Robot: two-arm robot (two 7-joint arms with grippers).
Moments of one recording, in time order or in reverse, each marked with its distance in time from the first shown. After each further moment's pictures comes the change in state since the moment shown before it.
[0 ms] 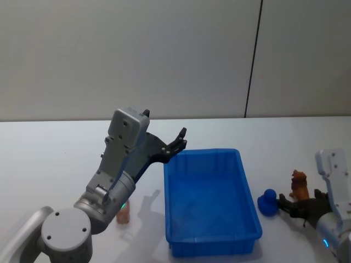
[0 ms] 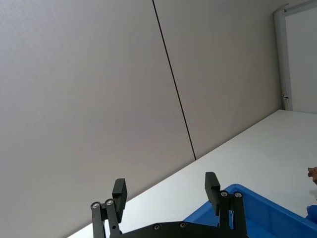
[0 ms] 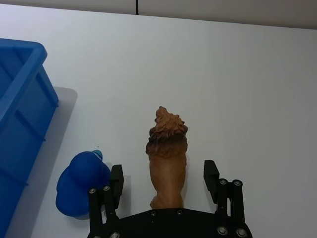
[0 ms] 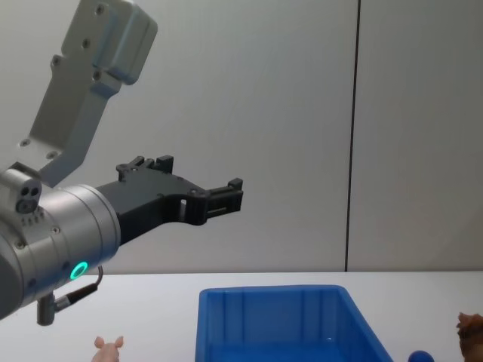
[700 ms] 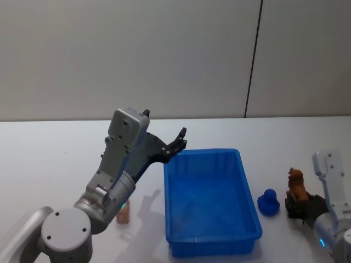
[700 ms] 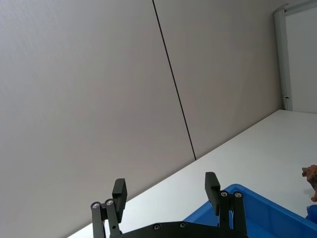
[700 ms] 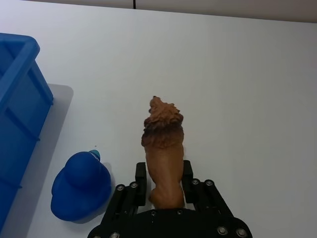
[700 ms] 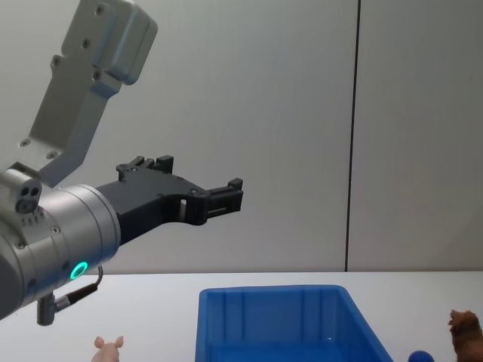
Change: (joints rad) left arm 0.000 0.000 0.000 0.000 0.000 0.000 0.000; right arm 0.019 -0.018 -0.004 0.039 -0.007 -0.003 -0.014
